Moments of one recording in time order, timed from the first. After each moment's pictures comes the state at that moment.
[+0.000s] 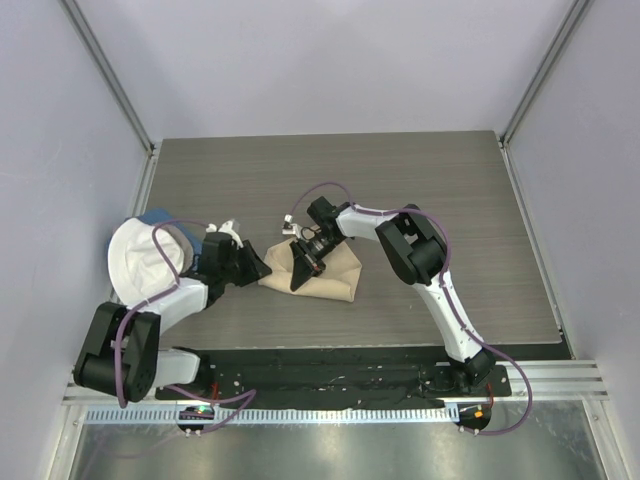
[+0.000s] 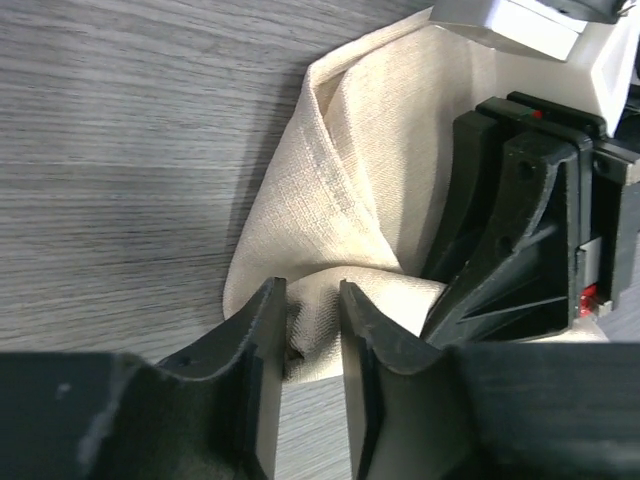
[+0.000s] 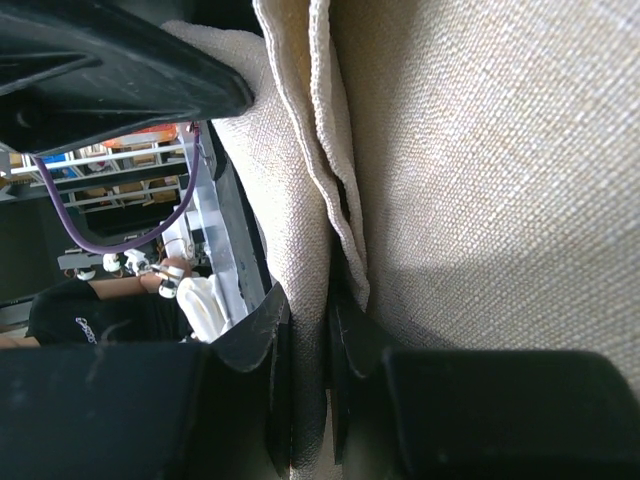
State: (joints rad) left arm -0.26 1.28 0.45 0.10 0.23 -0.64; right arm 0.66 2.43 1.70 -0.64 -1.14 0.06
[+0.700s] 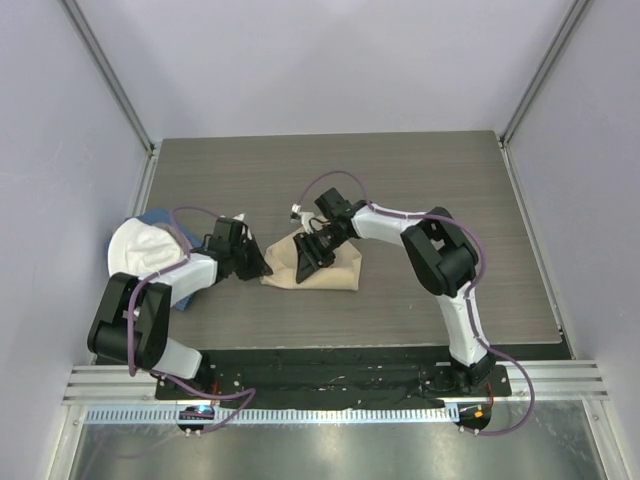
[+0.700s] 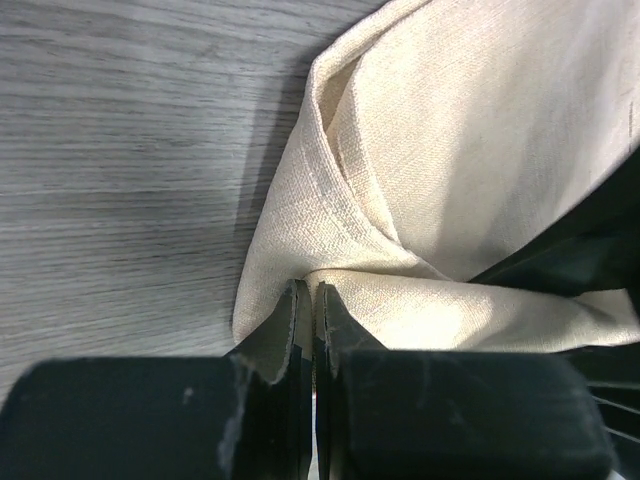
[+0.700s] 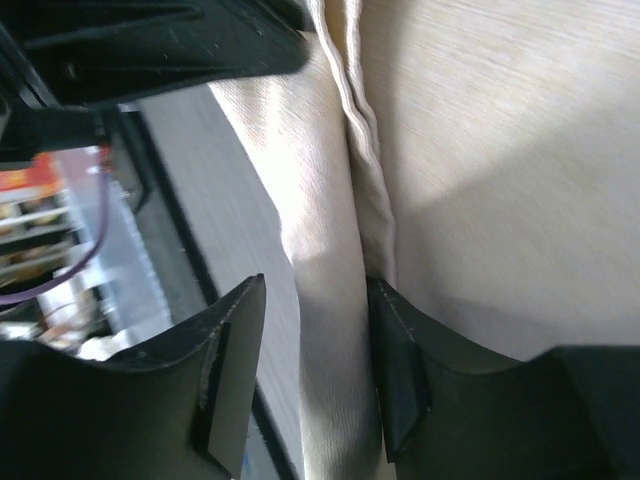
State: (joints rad) left arm -0.28 1.46 0.64 -0.11 0.22 -0.61; right arm 0.67 2.19 1.52 -0.49 -0.87 0.12
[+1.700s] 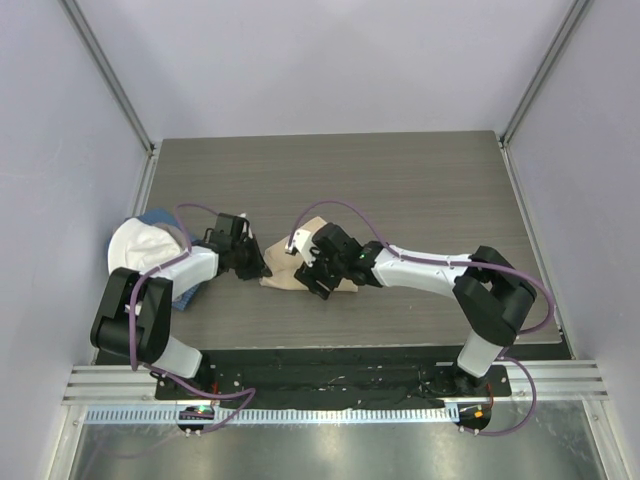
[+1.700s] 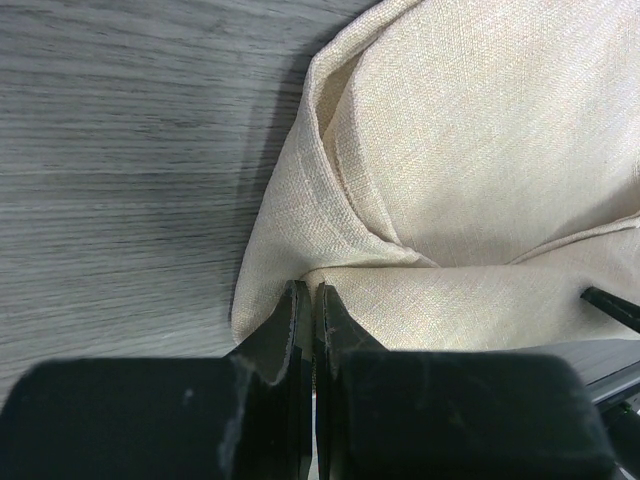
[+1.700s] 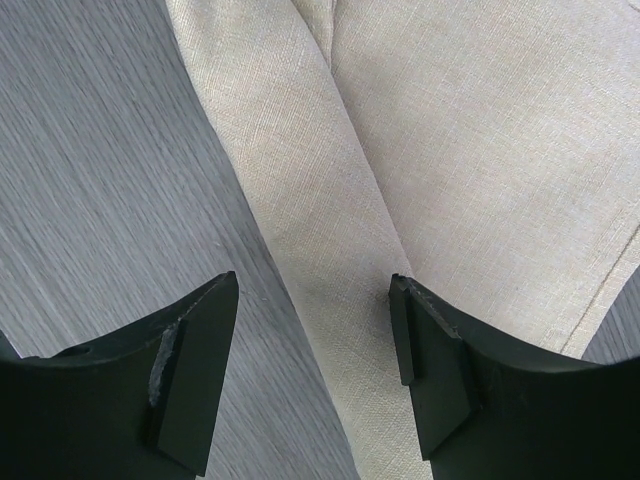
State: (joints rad) left arm -0.27 1.50 0.72 -0.24 0.24 -0.60; right arm 0.91 1.70 1.05 -0.20 -0.09 -0.19
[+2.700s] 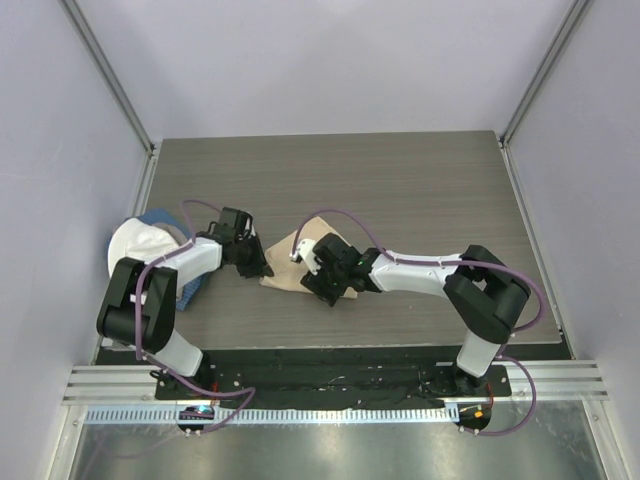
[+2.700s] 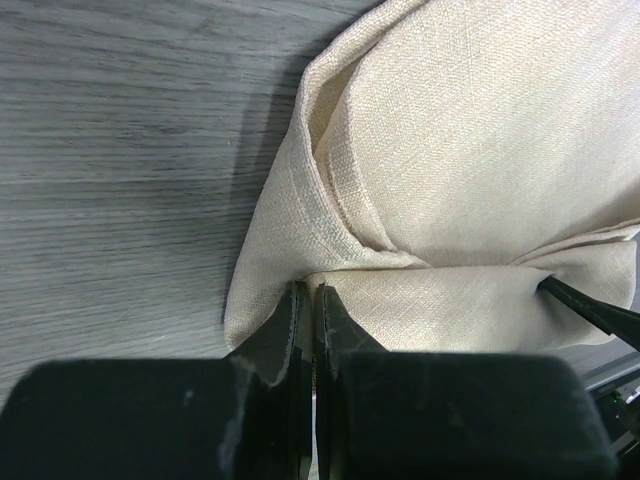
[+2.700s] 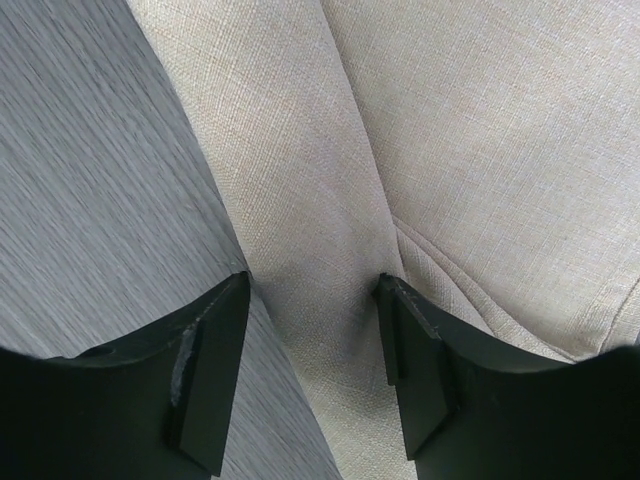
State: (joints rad) left arm -0.27 1.55 0.78 -0.31 0.25 -0.60; right arm 0.92 1.73 0.99 -0.21 -0.03 -0.14
